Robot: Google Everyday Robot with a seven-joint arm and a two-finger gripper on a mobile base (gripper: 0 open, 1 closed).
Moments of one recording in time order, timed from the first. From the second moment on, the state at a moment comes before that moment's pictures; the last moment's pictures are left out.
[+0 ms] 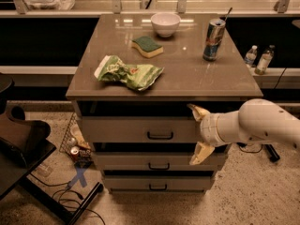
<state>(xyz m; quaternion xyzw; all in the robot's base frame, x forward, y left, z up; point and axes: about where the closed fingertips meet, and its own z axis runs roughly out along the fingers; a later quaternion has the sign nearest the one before) 0.536 -0.135 0.673 -0.70 0.61 0.01 0.37</state>
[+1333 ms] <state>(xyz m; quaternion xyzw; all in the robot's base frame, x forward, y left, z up) 0.543 -0.114 0.646 -0.73 0.60 0.02 0.32</state>
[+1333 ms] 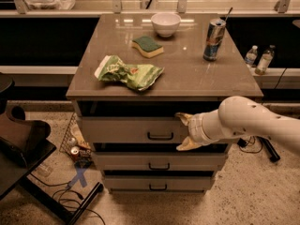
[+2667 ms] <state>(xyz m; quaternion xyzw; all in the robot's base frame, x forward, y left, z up) 0.542 -0.113 0.652 -0.73 0.60 0.02 0.32</state>
